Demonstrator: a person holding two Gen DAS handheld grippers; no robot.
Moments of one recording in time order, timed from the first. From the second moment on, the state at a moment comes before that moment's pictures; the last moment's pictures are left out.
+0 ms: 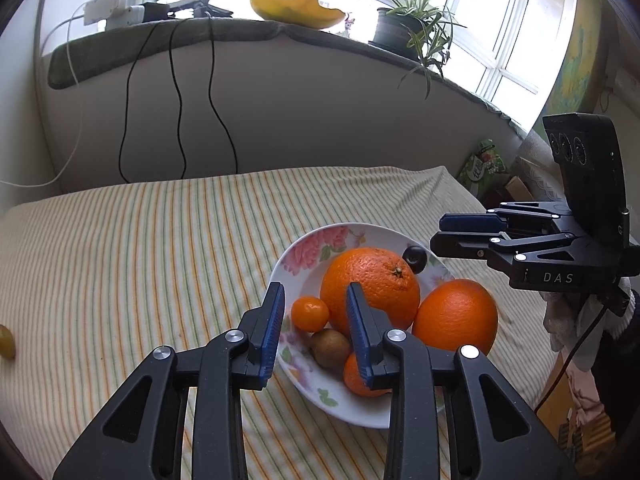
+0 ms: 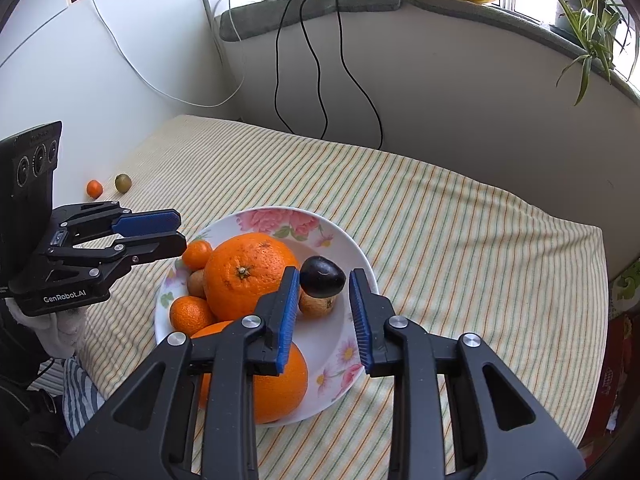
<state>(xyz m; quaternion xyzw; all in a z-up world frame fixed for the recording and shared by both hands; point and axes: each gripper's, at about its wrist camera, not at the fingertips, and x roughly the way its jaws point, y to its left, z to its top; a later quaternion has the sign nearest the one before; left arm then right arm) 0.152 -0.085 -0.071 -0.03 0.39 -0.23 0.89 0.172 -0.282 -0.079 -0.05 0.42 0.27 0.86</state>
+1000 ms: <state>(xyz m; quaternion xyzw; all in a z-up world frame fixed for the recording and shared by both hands) 0.128 -0.065 -0.052 -0.02 0.35 -0.20 0.92 0.155 -0.255 -0.051 -0.06 0.39 0.27 0.88</state>
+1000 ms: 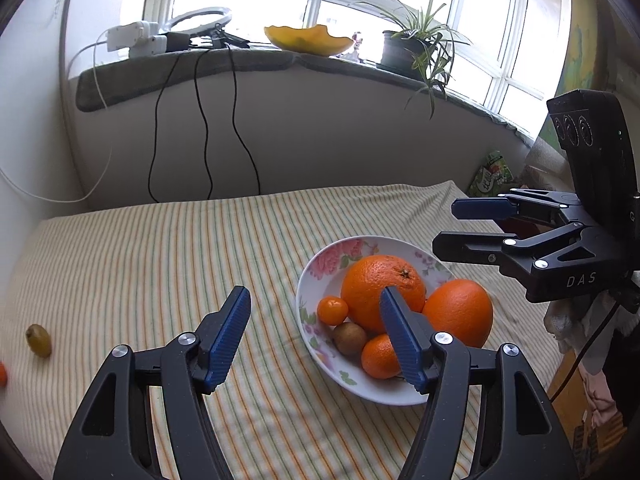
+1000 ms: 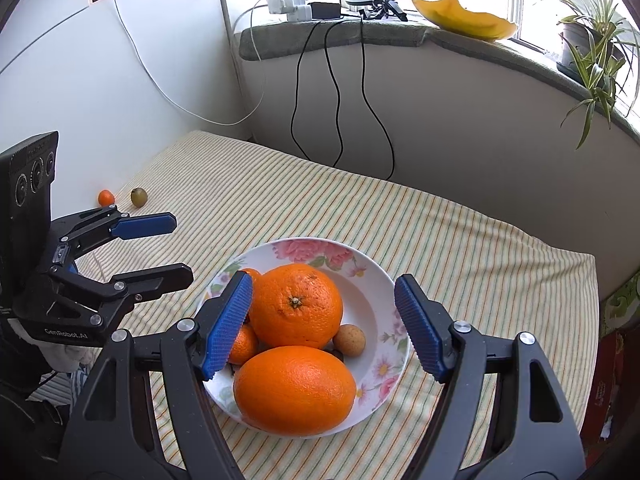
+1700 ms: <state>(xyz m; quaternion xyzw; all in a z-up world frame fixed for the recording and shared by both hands) 0.095 0.046 -0.054 -0.08 0.34 -0.07 0.93 0.151 -0.157 -0.031 -0.09 0.36 0.35 0.86</state>
